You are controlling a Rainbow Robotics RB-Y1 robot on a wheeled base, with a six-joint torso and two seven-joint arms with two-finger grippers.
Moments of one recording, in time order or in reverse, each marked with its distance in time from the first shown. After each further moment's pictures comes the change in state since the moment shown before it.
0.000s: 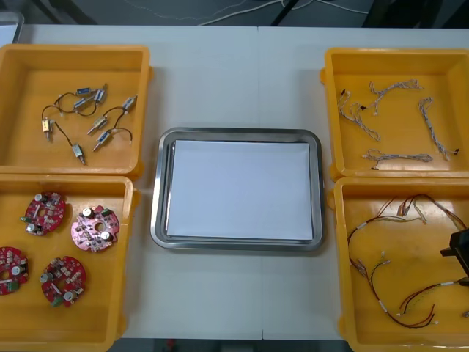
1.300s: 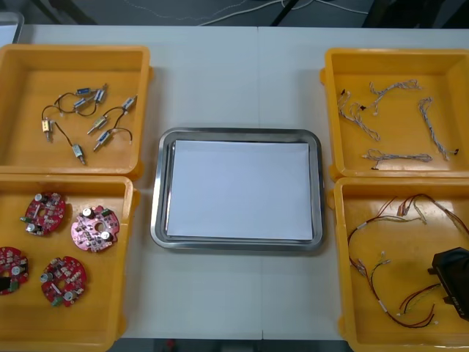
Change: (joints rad) right arm 0.062 0.105 0.082 0.052 0.189 -0.121 0.000; left arm 0.118 -0.084 -0.164 0.222 -0.091 -0.317 -0.215
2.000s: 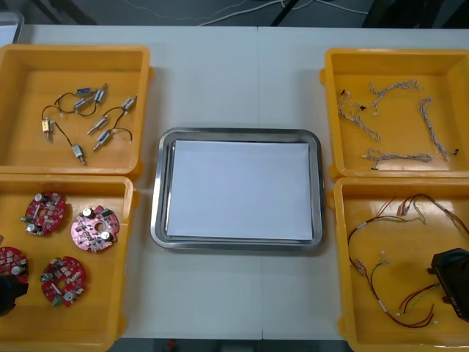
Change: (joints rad) right arm 0.008 0.022 0.000 0.000 0.030 -0.025 0.000; left arm 0.000 0.000 -0.107 0.033 -0.078 -0.062 0.000
